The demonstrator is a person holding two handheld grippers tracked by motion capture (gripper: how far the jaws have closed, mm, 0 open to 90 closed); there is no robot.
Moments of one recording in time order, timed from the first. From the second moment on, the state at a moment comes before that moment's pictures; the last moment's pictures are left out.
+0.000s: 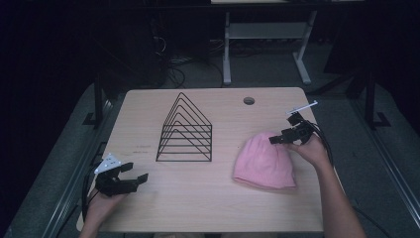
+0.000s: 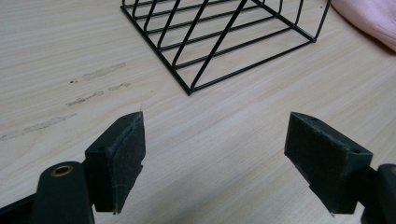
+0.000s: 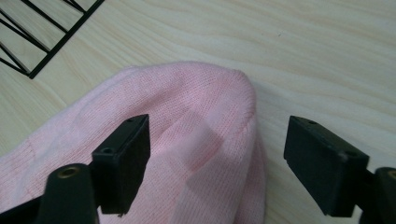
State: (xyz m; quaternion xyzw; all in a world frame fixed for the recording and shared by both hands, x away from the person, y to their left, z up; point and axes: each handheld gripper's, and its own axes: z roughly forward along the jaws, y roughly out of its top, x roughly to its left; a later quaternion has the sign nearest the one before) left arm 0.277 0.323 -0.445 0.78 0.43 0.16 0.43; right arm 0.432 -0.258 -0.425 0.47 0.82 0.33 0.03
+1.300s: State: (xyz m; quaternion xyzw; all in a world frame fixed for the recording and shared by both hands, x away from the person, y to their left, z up) left arm 0.276 0.323 -0.447 0.78 0.43 0.16 0.43; right arm 0.443 -0.262 -0.458 0.49 0.79 0.37 -0.05
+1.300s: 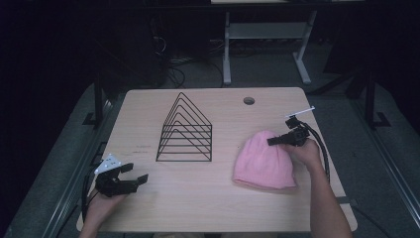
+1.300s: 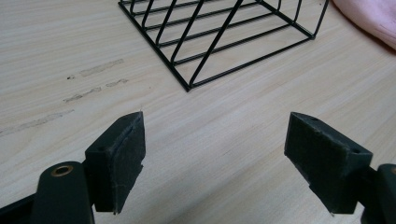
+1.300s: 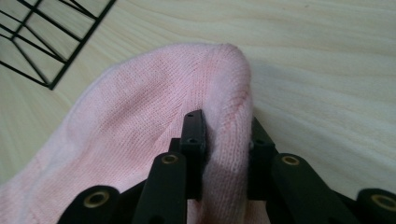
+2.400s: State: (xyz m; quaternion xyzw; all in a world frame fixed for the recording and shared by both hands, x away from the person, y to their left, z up) left arm 0.274 0.315 -0.442 0.79 0.41 0.12 0.44; right arm 0.391 -0.241 -0.357 0.37 0.81 0.46 0.00
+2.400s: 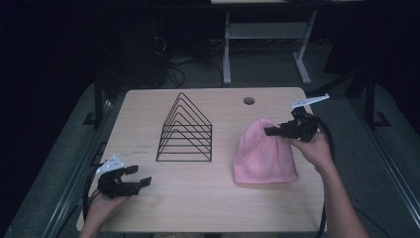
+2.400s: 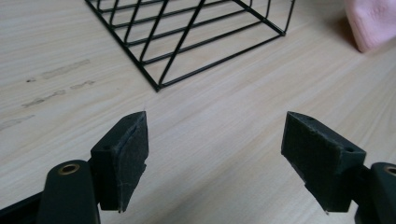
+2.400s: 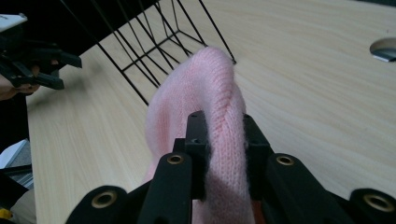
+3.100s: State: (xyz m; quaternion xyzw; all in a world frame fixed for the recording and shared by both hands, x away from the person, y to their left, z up) left arm 0.288 0.295 -0.408 0.82 0.36 0.10 0.44; right arm 0.378 -0.241 -0.306 0.33 0.81 0.49 0.04
